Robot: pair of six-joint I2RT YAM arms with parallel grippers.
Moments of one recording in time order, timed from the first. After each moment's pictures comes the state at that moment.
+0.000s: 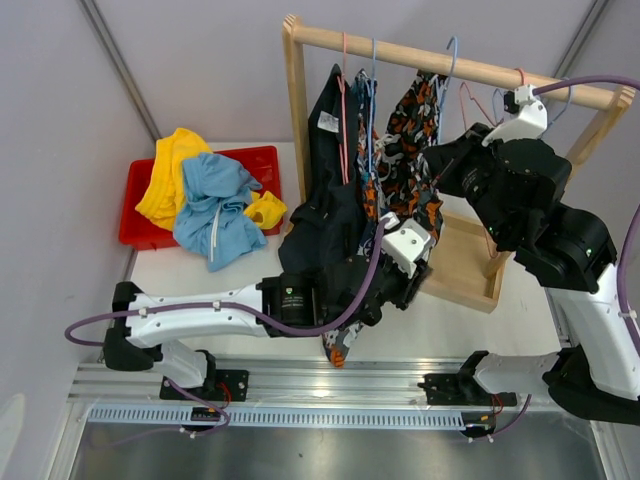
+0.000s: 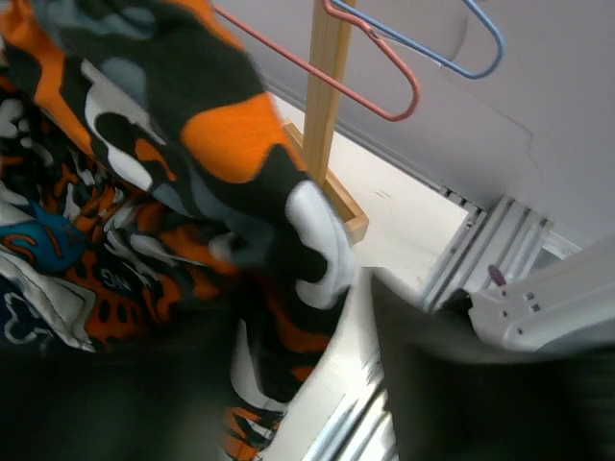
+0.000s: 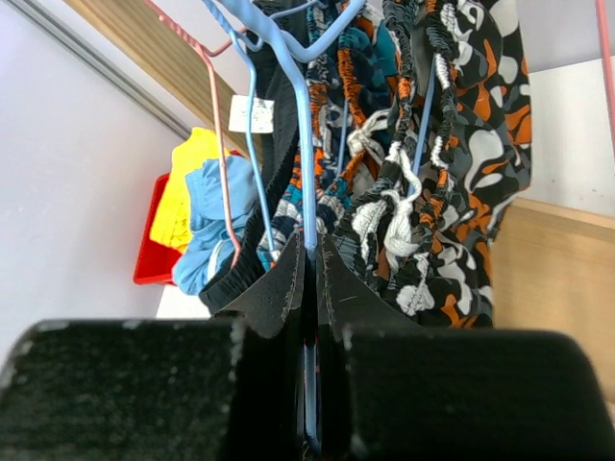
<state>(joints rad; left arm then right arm) -1.47 1.48 1.54 -0.23 -0.54 -0.19 0.82 1.22 1.96 -0.87 0.57 0.56</state>
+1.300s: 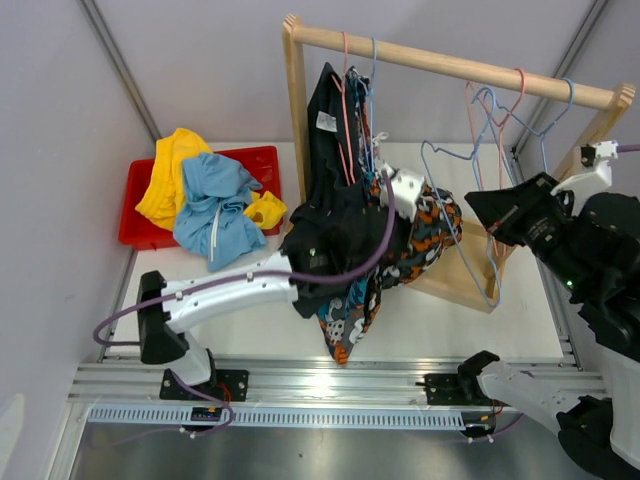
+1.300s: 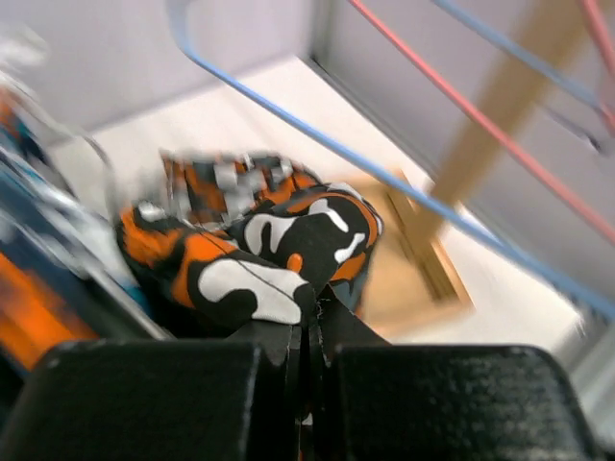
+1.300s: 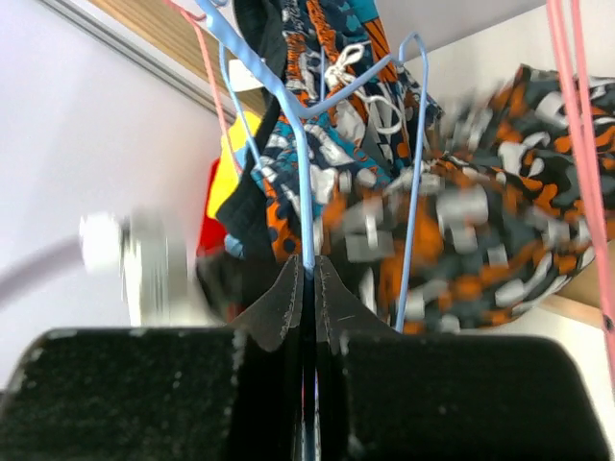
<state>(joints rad) -1.28 1.61 1.60 -0.16 -0.59 -0.20 0.54 0.95 1.81 -1.03 0.19 0.74</state>
